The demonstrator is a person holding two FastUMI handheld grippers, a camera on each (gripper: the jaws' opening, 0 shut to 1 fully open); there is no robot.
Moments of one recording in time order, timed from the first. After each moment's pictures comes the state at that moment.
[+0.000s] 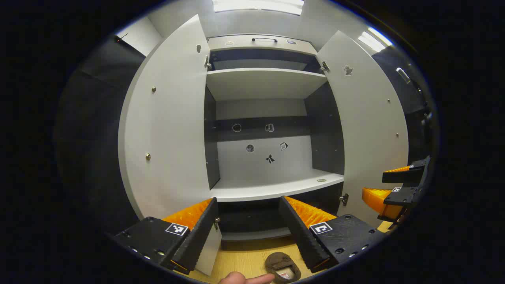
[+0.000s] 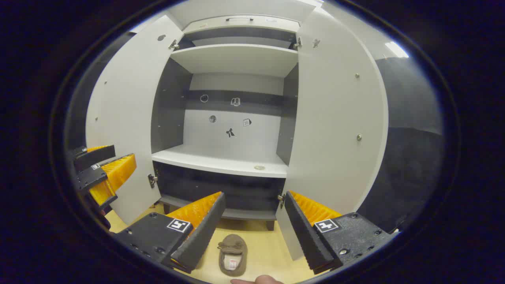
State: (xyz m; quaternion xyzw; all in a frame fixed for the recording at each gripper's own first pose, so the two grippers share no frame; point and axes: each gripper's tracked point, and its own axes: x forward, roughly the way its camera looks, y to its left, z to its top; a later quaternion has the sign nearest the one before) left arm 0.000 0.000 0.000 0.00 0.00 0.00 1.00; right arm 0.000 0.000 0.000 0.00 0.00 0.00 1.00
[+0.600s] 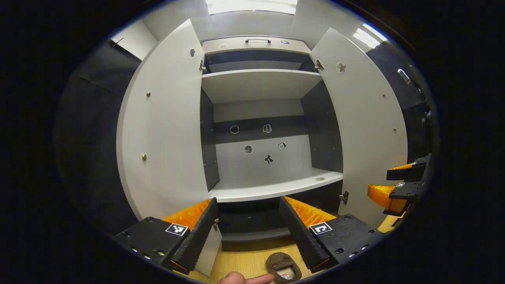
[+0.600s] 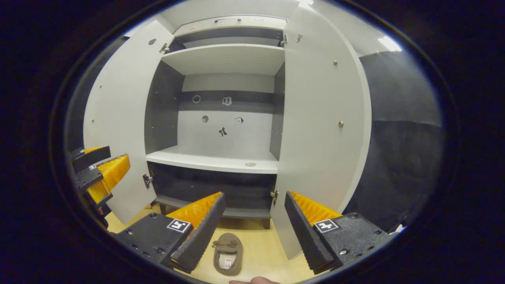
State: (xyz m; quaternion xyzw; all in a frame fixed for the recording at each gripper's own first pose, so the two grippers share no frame) left arm 0.002 -0.012 -0.001 0.02 0.00 0.01 1.00; right arm 0.007 -0.026 -0.013 0.03 0.01 0.00 1.00
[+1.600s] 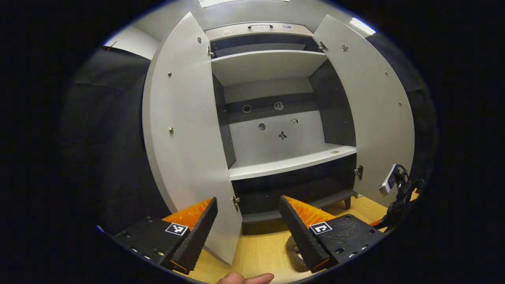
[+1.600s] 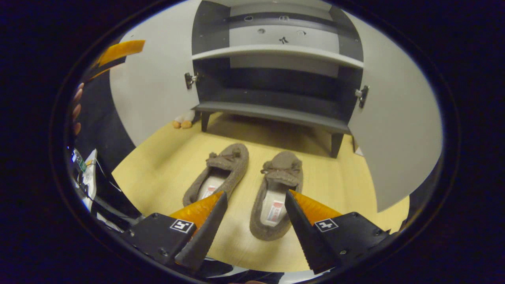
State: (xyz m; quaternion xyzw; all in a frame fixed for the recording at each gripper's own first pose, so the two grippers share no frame) left arm -0.034 0.034 -0.047 0.06 0.07 0.05 0.99; right arm 0.004 0.082 -0.270 -0.03 0.30 0.20 0.93
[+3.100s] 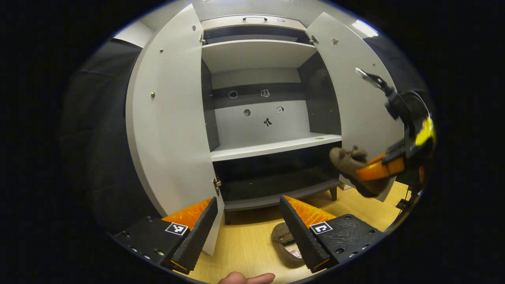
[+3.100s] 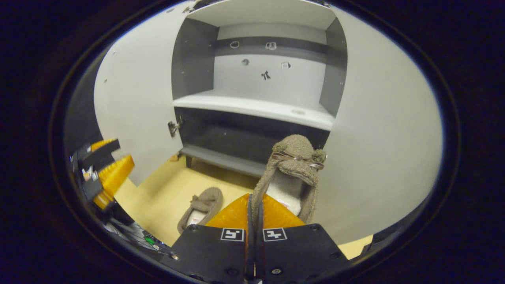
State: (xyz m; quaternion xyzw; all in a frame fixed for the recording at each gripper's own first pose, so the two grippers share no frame) left arm -0.038 -0.007 -0.097 0.04 0.10 -0.01 0.99; right arm 0.045 0.012 -0.056 -0.04 0.20 0.14 0.97
